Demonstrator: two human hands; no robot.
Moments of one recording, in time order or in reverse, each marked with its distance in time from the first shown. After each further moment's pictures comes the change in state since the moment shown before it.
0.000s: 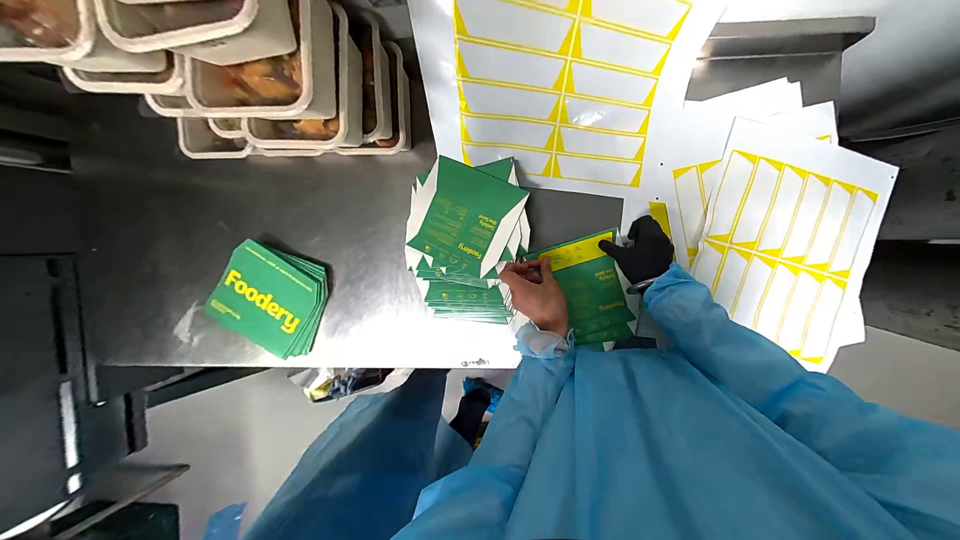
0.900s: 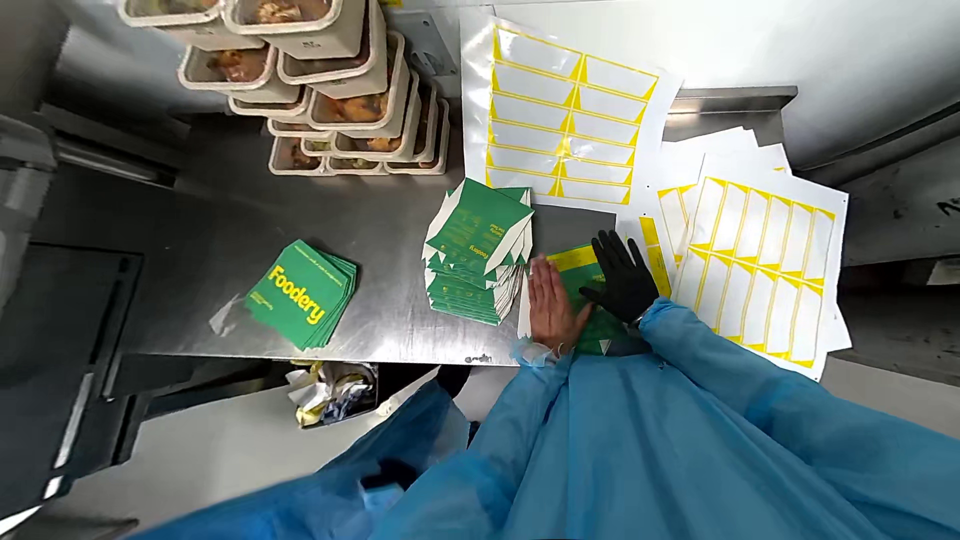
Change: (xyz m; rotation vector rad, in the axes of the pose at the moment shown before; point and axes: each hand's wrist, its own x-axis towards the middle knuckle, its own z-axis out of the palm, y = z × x) left_hand -0.027 -0.053 -0.020 0.437 -0.243 0.881; right_hand -0.044 0.043 0.036 -0.399 0.162 -0.778
